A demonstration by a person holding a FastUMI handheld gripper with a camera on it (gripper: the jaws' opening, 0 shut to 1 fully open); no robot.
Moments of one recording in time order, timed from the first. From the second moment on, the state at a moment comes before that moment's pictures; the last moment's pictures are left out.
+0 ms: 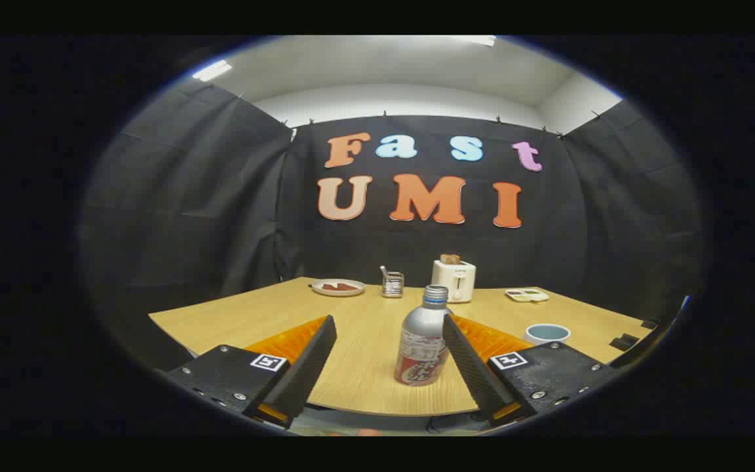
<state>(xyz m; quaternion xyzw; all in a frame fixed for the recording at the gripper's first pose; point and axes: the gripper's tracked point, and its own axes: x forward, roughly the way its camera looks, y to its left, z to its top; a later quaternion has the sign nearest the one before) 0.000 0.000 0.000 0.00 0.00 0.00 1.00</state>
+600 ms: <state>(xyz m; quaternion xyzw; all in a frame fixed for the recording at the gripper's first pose) -0.002 0.008 -0.001 0.02 0.00 0.01 1.00</state>
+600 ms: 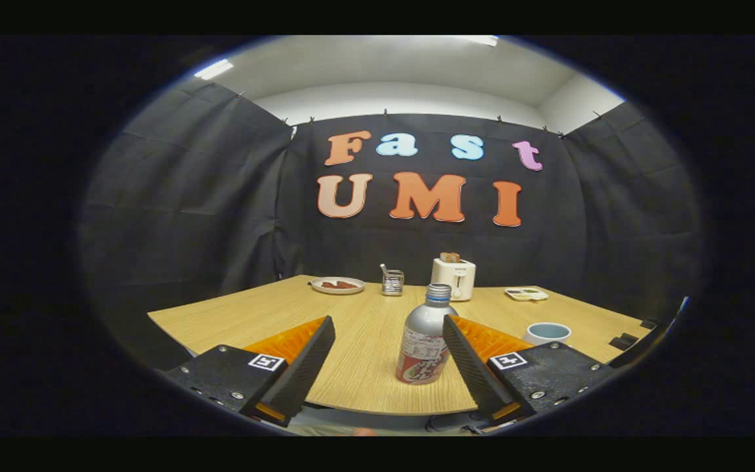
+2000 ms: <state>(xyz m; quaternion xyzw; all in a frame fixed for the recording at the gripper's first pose) 0.048 -0.024 -0.112 0.02 0.16 -0.01 0.99</state>
